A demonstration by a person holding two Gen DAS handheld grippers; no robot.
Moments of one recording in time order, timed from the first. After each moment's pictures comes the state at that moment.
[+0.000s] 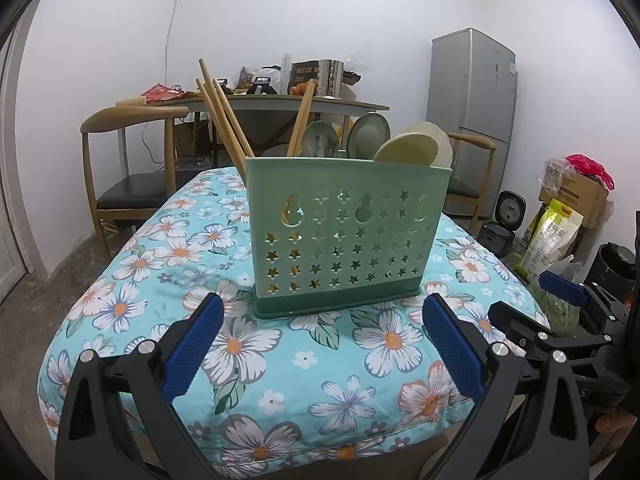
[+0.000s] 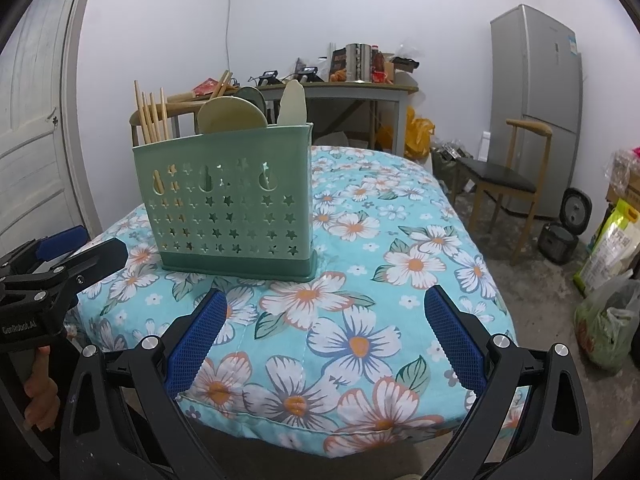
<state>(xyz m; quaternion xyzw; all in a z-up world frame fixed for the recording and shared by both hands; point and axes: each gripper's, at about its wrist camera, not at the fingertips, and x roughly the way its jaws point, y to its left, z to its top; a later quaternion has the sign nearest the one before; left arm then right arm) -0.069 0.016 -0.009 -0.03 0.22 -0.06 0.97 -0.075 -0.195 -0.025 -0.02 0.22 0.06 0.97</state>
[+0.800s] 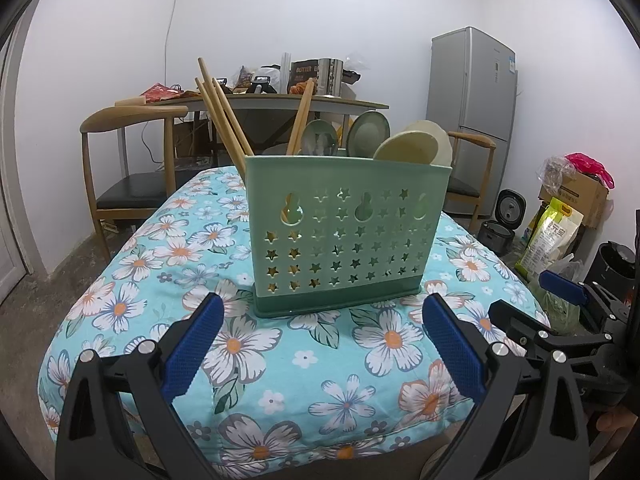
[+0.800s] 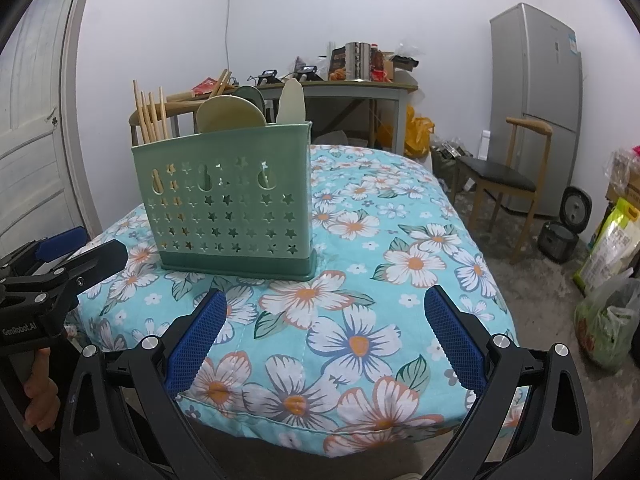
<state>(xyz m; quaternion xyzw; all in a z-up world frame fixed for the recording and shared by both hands) -0.069 0.015 -0.010 -0.03 0.22 -0.06 0.97 -0.075 -0.196 -0.026 -0.03 0.22 0.06 0.97</state>
